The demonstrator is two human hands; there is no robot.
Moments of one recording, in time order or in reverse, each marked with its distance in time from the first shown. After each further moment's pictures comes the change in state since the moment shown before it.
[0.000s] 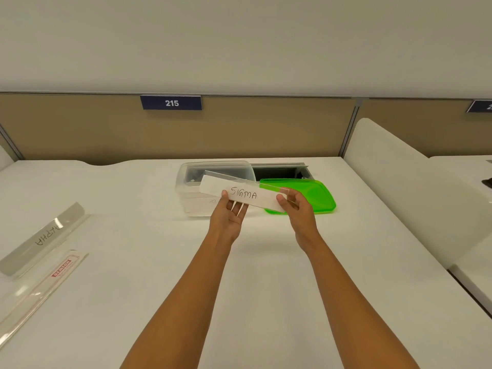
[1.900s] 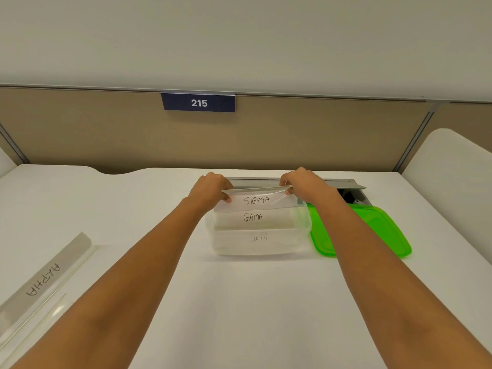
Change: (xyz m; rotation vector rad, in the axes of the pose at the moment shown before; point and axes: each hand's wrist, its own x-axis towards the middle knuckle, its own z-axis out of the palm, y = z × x) left_hand 0.169 0.178 -0.009 2.205 -0.140 0.456; right_hand 0.187 -0.031 0.130 -1.529 -0.511 -0.160
